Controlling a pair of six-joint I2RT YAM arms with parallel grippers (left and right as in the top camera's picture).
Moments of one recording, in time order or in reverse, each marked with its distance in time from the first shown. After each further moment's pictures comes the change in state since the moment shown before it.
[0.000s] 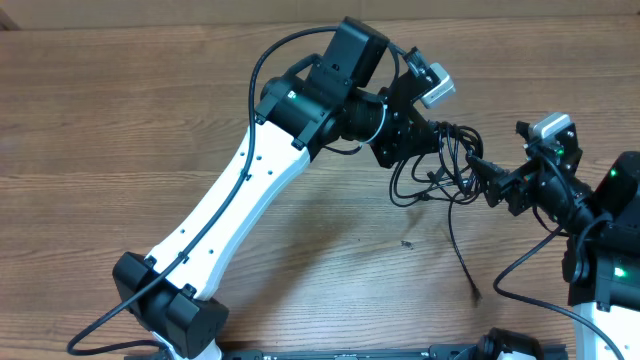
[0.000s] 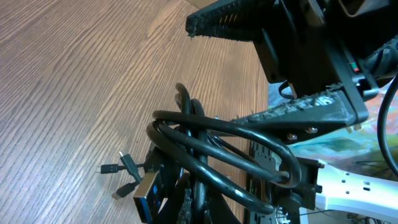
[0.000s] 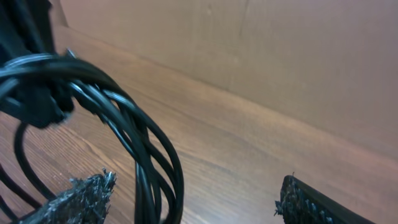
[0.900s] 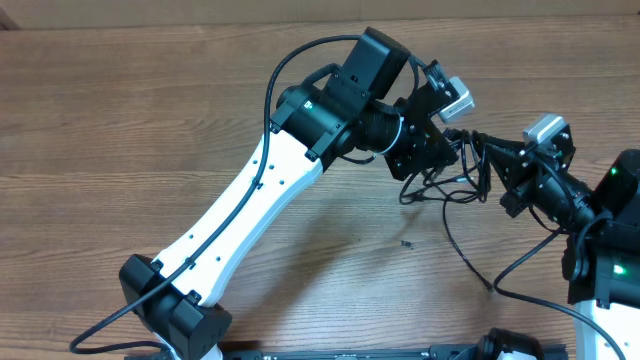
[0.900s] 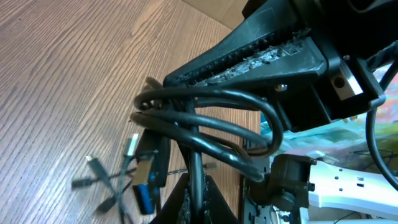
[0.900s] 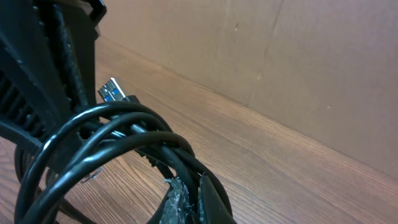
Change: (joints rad) left arm -0.064 0.000 0.000 0.007 -0.016 0.000; right arm 0.002 0.010 0.000 0.026 -0.113 -0.028
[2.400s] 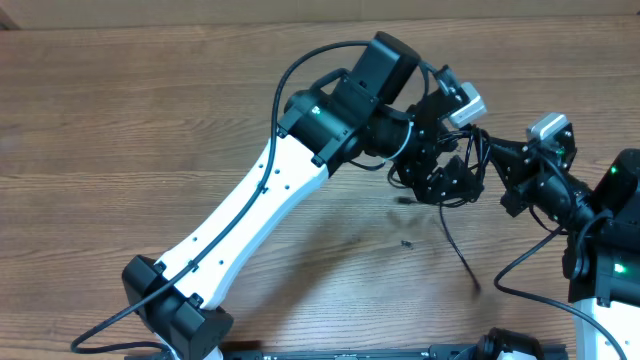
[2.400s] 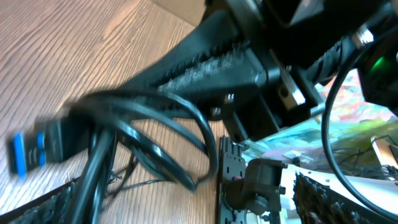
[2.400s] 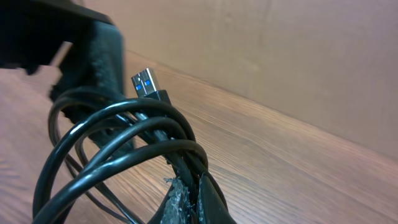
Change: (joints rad) left arm -0.016 0.000 0.000 0.025 0.067 -0.060; right arm -0.006 0.005 0.000 -0.018 0.029 0.042
